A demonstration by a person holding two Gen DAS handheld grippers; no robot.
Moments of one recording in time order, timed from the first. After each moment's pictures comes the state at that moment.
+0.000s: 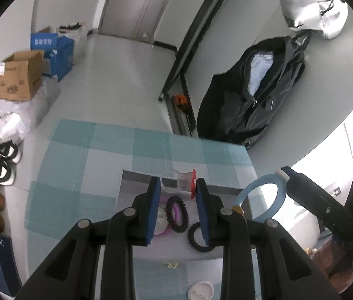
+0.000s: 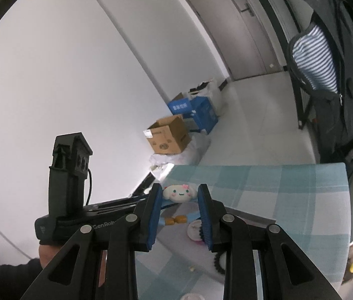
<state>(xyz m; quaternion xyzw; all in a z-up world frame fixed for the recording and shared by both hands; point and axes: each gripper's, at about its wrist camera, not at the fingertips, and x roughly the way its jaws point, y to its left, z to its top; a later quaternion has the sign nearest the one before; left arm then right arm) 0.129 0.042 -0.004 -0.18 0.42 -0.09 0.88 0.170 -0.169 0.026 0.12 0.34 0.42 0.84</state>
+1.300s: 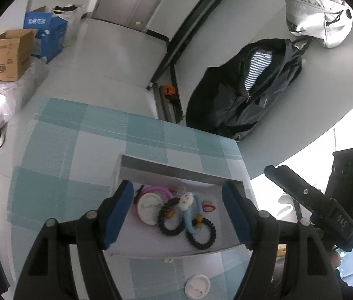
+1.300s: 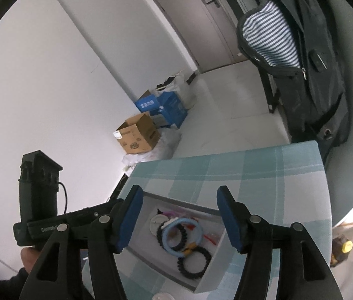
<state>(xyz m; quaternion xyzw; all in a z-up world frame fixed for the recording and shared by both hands) 0.127 0.055 -0.014 -0.22 0.44 -0.12 0.86 0.195 -0.197 -0.002 0.15 0.38 0.34 0.85</state>
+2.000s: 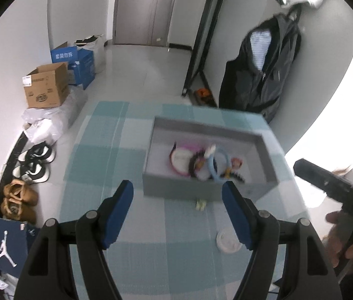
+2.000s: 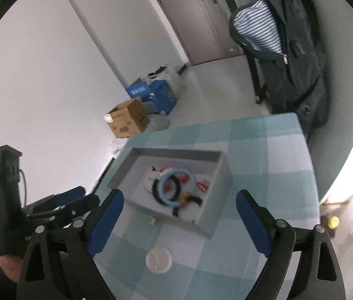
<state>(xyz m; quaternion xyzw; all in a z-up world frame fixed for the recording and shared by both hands) 0.051 0.022 -0.010 -0.08 0.43 -0.02 0.90 0.125 -0.210 -0.015 0.10 0.39 0.30 0.86</state>
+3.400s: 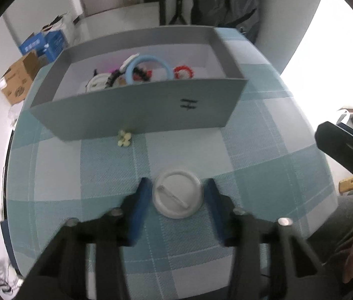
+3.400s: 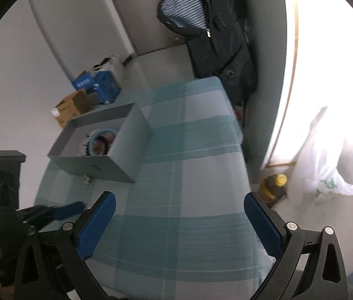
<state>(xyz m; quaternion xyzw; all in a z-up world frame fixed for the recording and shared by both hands) 0.048 -0.058 -0.060 0.02 0.55 -0.05 0.83 0.080 -0.267 -0.042 0.08 0.44 0.16 0.88</state>
